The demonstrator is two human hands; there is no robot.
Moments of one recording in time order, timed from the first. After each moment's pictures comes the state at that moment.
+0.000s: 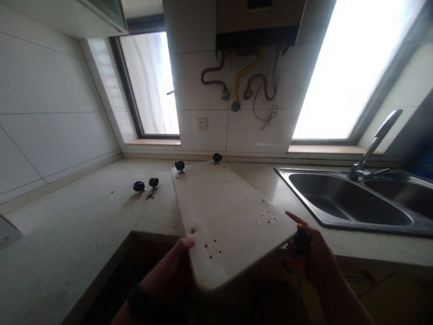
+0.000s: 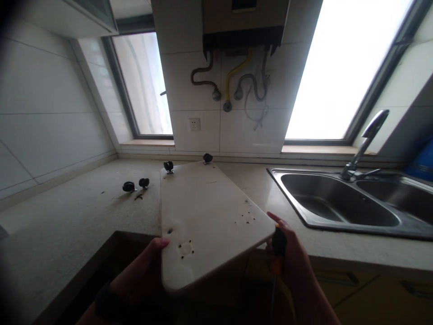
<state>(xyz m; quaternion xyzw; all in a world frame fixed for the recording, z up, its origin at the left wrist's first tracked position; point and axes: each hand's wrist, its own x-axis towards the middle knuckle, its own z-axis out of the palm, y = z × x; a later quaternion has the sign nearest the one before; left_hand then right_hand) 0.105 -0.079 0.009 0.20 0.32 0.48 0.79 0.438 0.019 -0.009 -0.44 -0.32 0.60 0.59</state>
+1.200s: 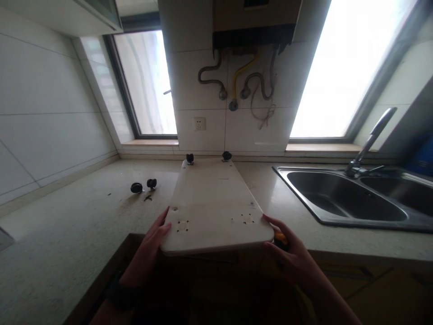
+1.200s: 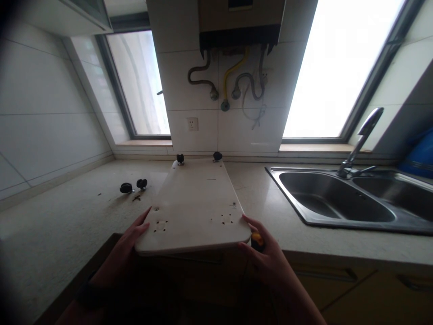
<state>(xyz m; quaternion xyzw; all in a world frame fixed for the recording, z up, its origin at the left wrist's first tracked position) 0.033 -0.051 -0.004 0.49 0.58 0.55 0.36 0.416 0.005 -0.017 -0.46 -0.63 0.44 0.45</state>
